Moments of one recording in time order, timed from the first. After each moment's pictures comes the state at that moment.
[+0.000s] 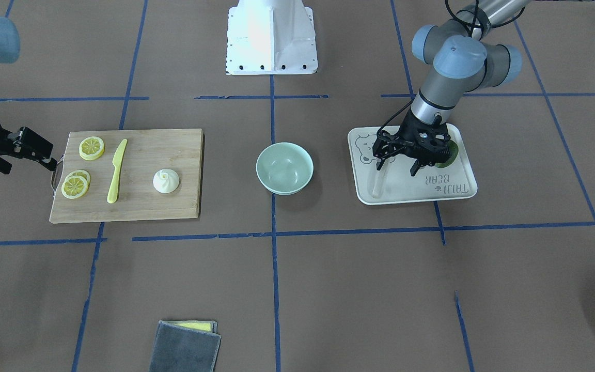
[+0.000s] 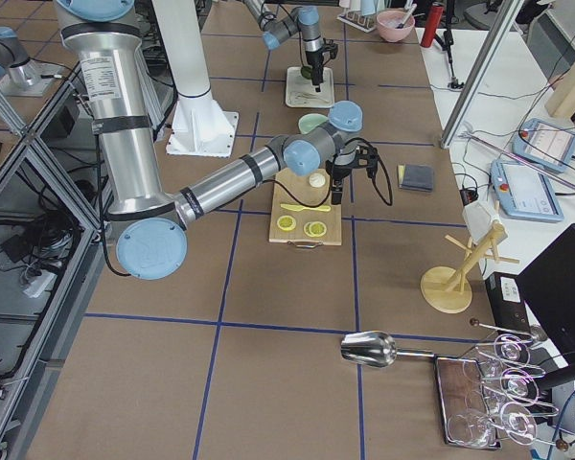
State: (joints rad) left arm -0.63 -1.85 -1.72 -2.07 -1.84 -1.03; right arm 1.06 -1.38 1.89 -1.48 2.29 0.79
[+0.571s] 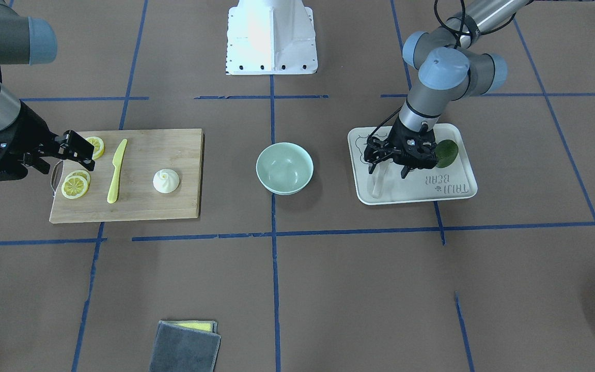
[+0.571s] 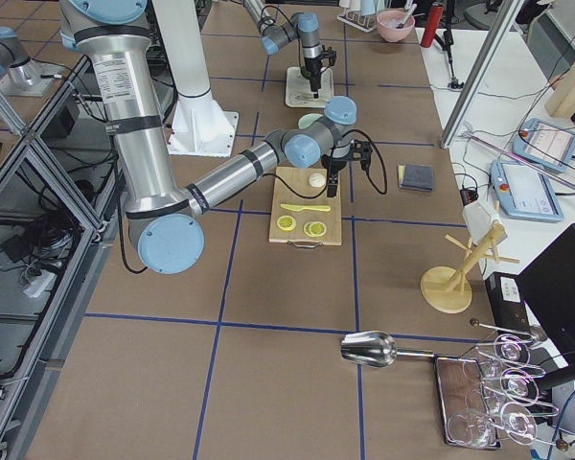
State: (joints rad) left arm -0.60 -1.87 -1.70 -2.07 -1.84 -1.07; right arm 0.97 -1.35 1.88 -1.48 2.25 0.85
